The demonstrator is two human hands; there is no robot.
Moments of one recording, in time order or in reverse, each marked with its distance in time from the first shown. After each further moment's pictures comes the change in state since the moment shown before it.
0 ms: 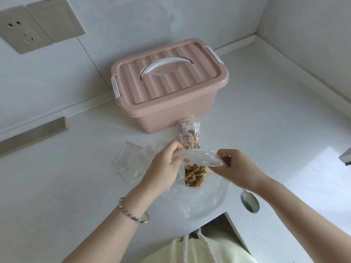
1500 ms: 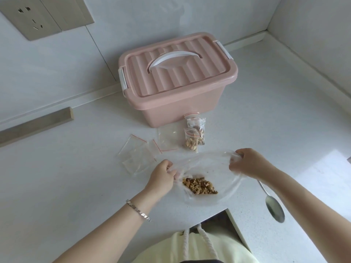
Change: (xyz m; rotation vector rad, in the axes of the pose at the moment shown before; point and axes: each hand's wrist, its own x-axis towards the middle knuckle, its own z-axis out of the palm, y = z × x) left_hand -0.012 -0.069 0.028 -0.045 0.019 -0.475; right_hand 0.017 0.024 -0.007 -0.104 -0.021 0.387
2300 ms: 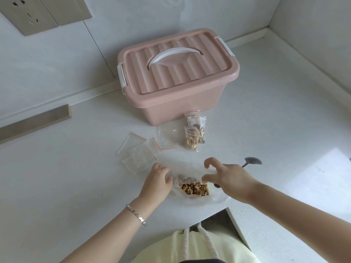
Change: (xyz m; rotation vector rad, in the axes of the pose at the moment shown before) left_hand -0.001 -0.030 -0.005 0.458 0.053 0.285; right_hand -0.002 0.016 0.044 -0.710 0.058 -1.026
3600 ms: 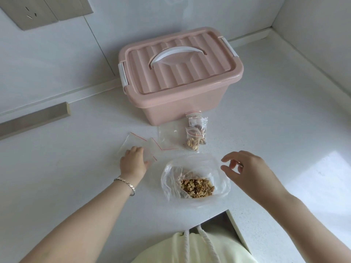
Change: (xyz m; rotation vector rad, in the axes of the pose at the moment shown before) left_hand 0.057 -0.051 -0.033 0.405 0.079 -0.266; right_hand -0.008 -0.022 -0.054 0.389 0.209 0.678
